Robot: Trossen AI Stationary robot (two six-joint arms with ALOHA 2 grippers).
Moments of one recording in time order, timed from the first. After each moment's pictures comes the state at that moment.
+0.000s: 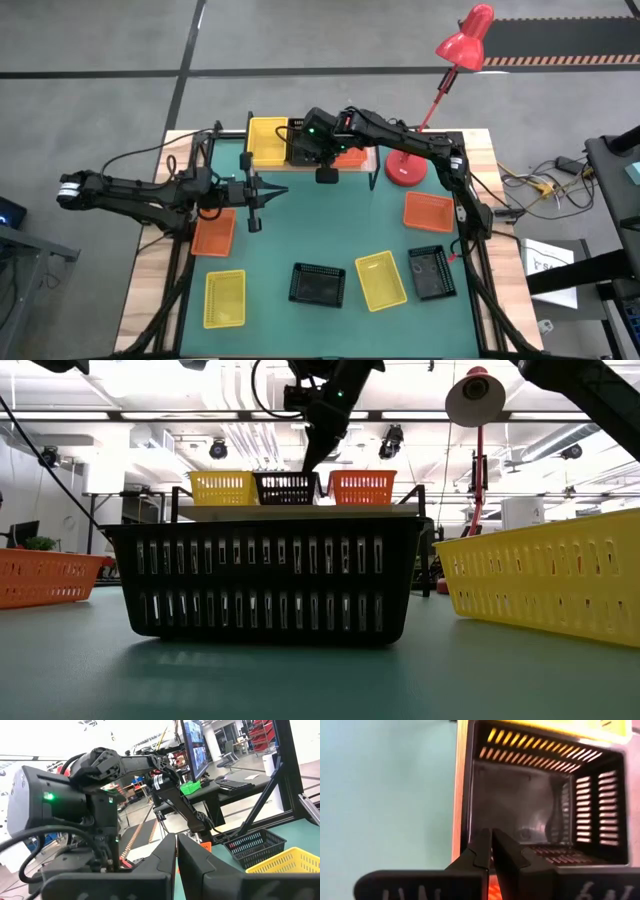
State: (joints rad) left arm -0.03 0.88 0.63 0.40 -0.11 0.41; right arm -0.30 2.16 2.29 -1.15 0.05 -0.42
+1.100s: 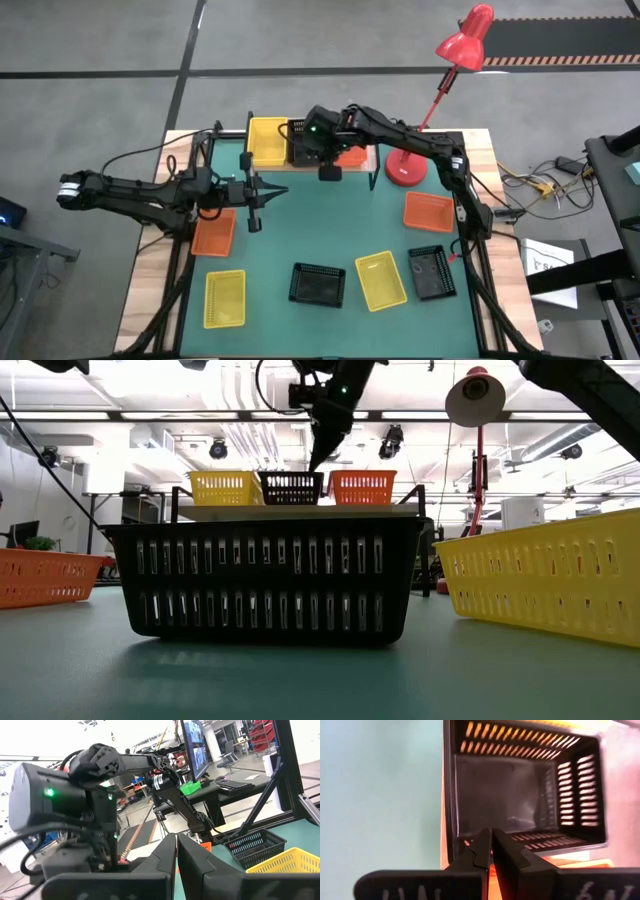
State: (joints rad) left arm -0.03 0.88 0.63 0.40 -0.11 0.41; right arm -0.30 2.15 2.32 -1.20 0.11 -0.42
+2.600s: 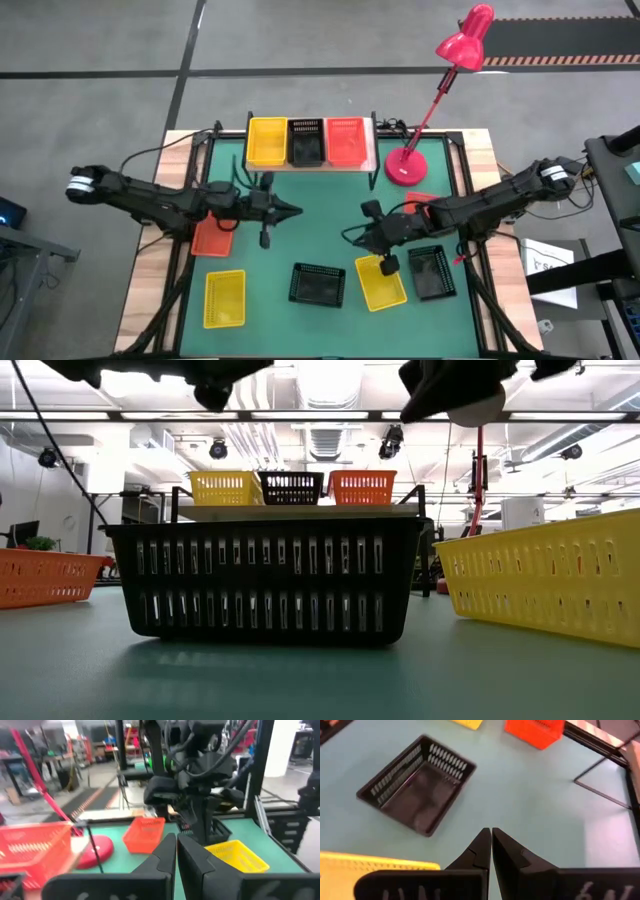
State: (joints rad) left arm -0.10 1.05 0.63 0.40 -0.11 0.05; right arm 0.28 1.37 0.98 -0.30 0.13 -0.25
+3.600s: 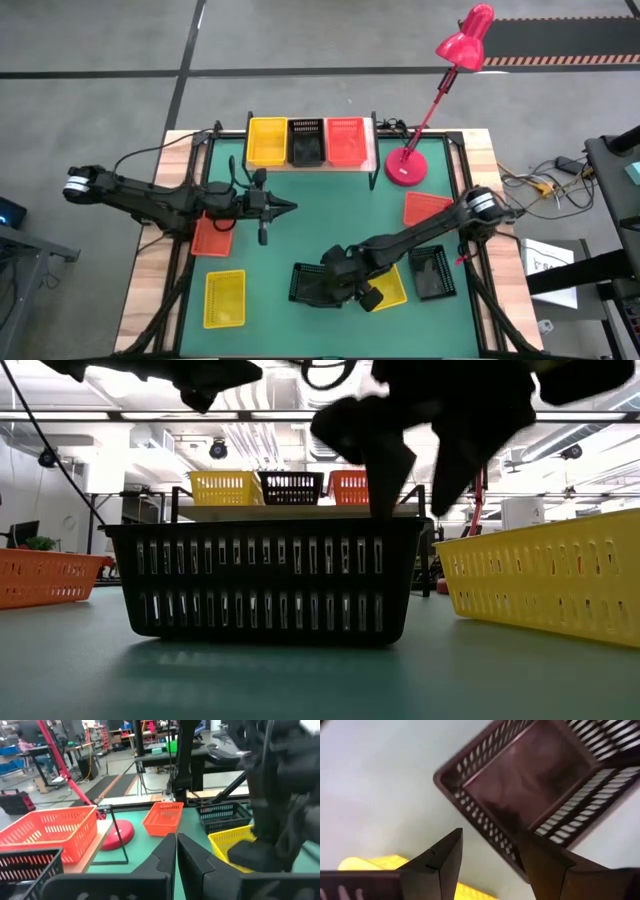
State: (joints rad) left arm -0.12 0.98 0.63 0.26 -0.22 0.09; right arm 0.36 1.99 1.55 -0.77 -0.11 -0.33
